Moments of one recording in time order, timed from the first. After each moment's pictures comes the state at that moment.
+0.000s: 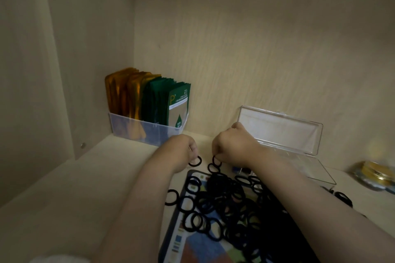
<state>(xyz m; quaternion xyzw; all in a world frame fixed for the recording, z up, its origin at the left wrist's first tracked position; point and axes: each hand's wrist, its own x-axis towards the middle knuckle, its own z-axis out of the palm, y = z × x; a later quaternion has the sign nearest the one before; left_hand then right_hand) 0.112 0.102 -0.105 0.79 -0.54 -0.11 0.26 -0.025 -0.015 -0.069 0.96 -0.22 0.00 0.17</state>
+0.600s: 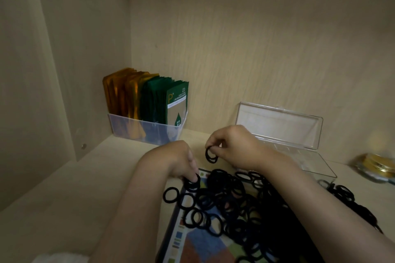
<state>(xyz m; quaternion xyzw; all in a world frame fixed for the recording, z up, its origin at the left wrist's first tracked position) 0.107 0.119 -0.094 0.78 -0.53 -0.28 0.19 -0.048 0.009 -0.061 0.96 -0.21 0.13 -0.10</state>
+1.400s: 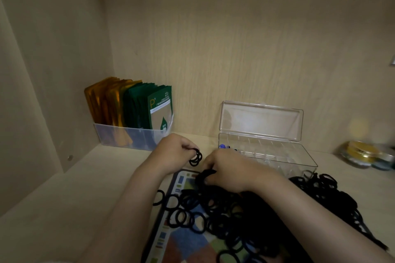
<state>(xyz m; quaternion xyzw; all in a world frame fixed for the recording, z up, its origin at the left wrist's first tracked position) 0.078 0.098 -0.095 0.75 -0.51 -0.16 0.38 -0.087 0.036 -0.073 0.95 -0.28 0.01 -0.14</state>
